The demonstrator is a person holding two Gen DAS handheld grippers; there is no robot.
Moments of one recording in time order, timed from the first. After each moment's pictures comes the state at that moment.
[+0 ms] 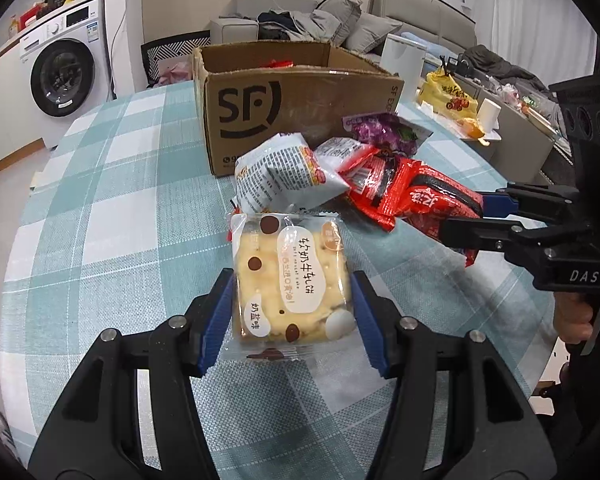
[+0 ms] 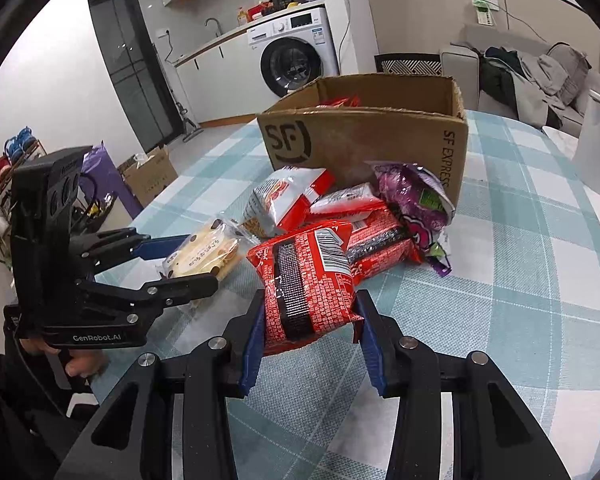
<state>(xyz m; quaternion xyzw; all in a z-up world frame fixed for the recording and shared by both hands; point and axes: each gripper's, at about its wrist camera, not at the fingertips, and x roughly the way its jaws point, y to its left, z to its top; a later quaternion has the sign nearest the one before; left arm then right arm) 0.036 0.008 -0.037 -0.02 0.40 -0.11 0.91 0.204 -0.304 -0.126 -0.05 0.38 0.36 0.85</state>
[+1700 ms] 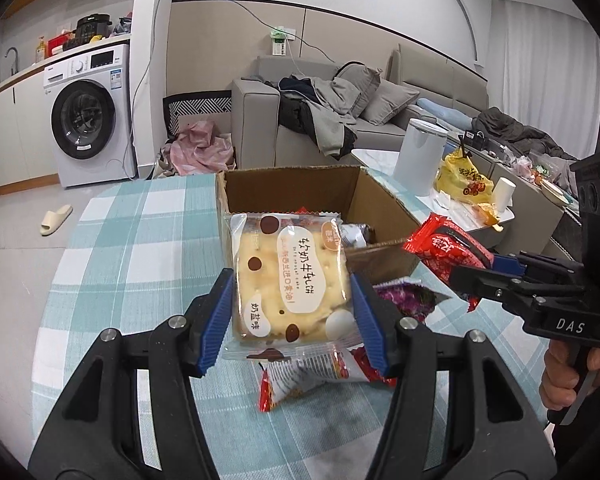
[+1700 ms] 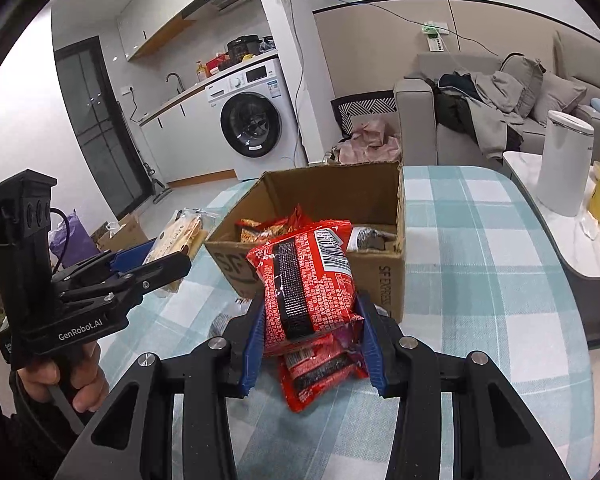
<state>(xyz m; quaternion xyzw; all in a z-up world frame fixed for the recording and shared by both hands) 0.116 0.021 0.058 -0.04 0.29 -0.07 0.95 0.266 -0.307 -0.056 0.01 0.33 0.30 0.90</state>
